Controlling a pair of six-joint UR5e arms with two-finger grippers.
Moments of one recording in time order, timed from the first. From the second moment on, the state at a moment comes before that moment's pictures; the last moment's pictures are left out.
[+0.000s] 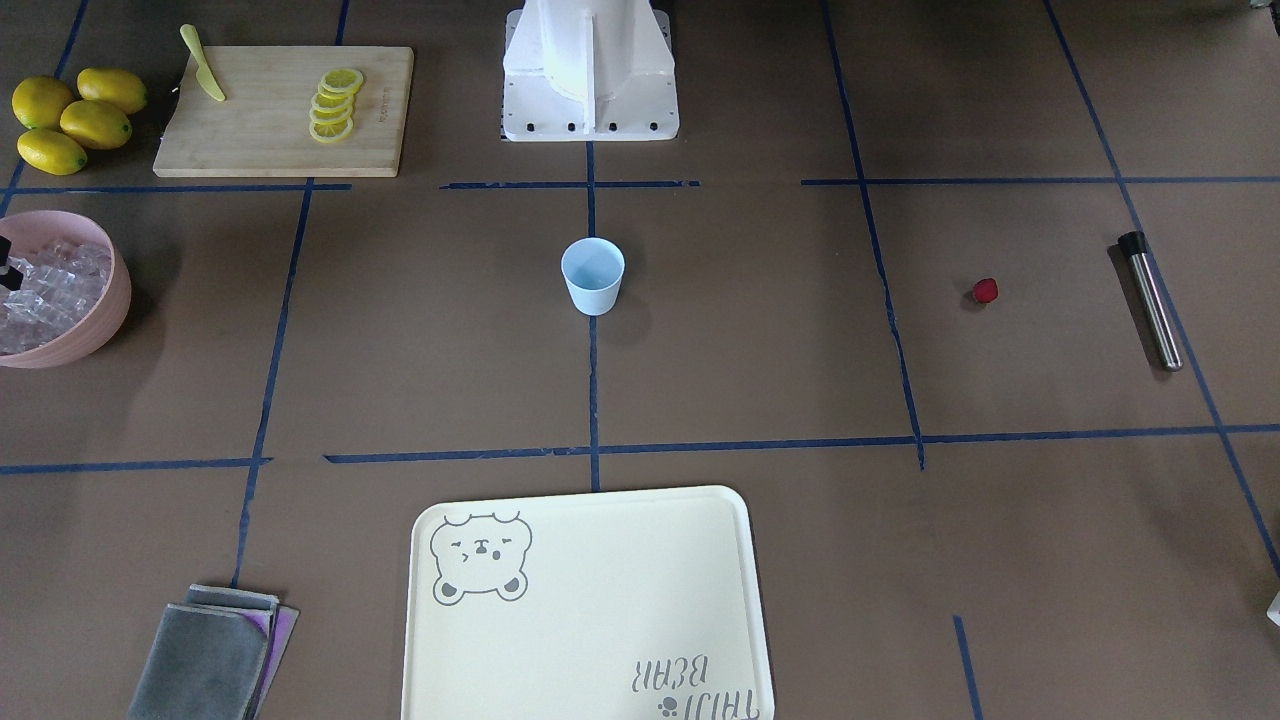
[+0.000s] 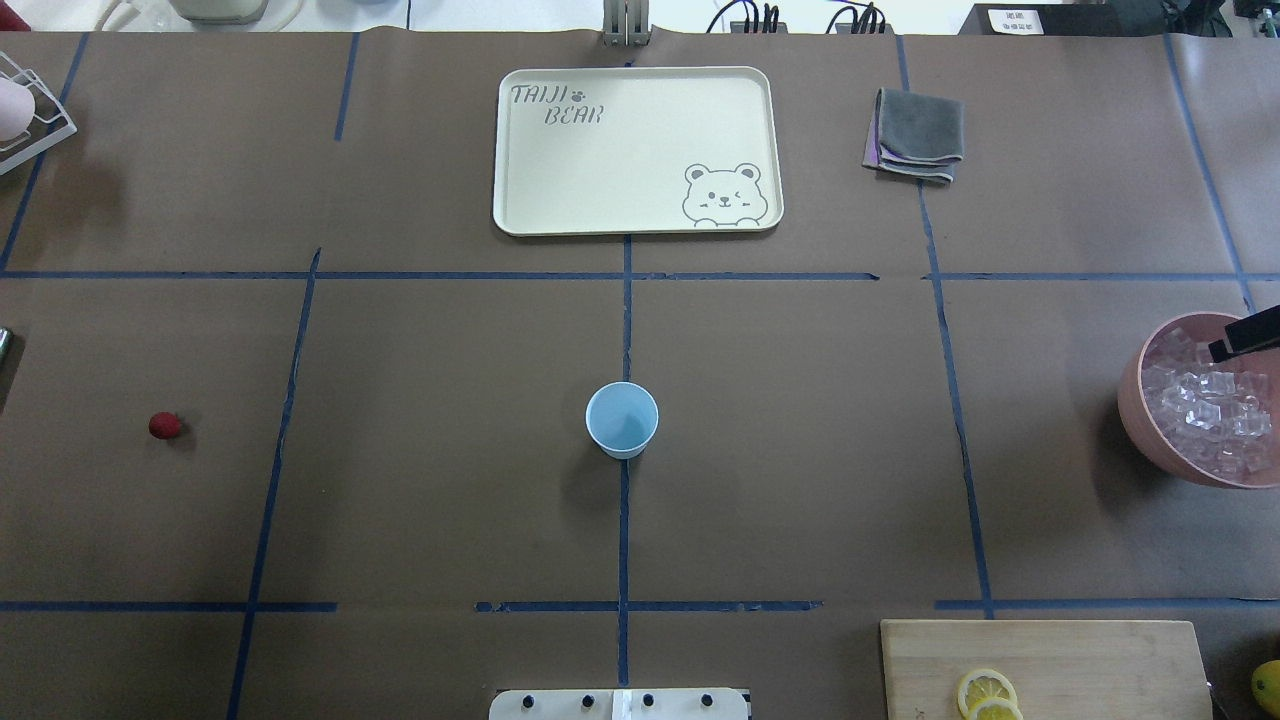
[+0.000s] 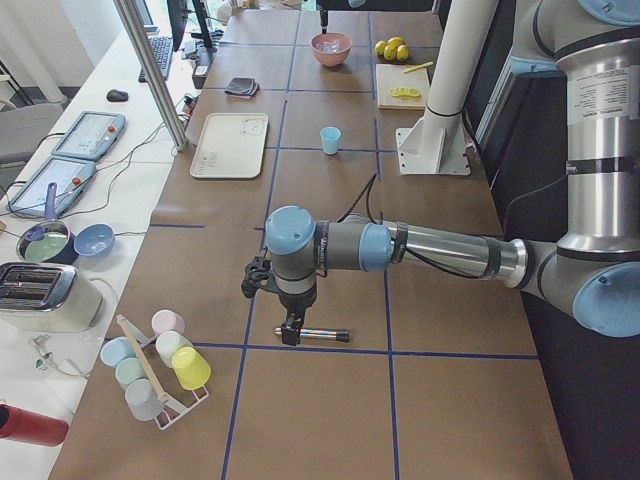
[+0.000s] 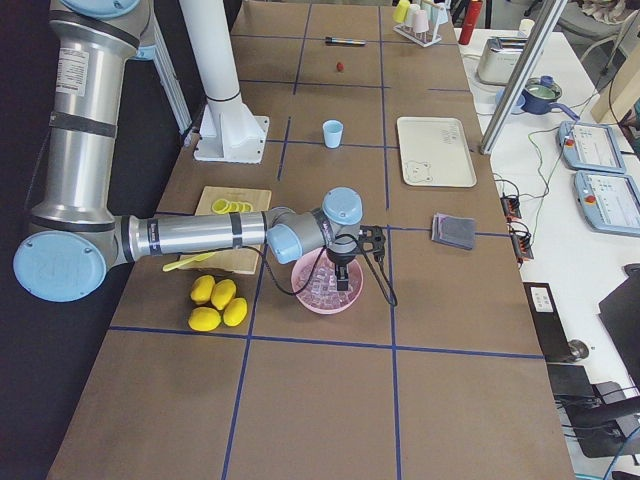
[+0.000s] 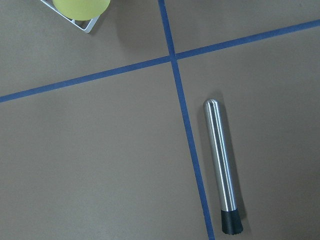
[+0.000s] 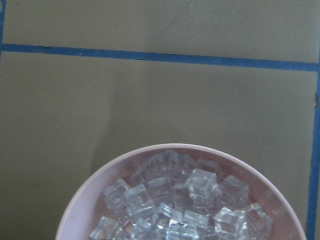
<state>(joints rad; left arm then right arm) -1.56 -1.45 -1.84 -1.44 -2.27 0.20 1.19 -1.74 1.81 -1.19 2.32 0.52</state>
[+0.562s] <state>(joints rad) -1.56 -1.45 -1.85 -1.44 -2.27 0.20 1.12 -1.74 1.77 -1.16 2.28 0.58</state>
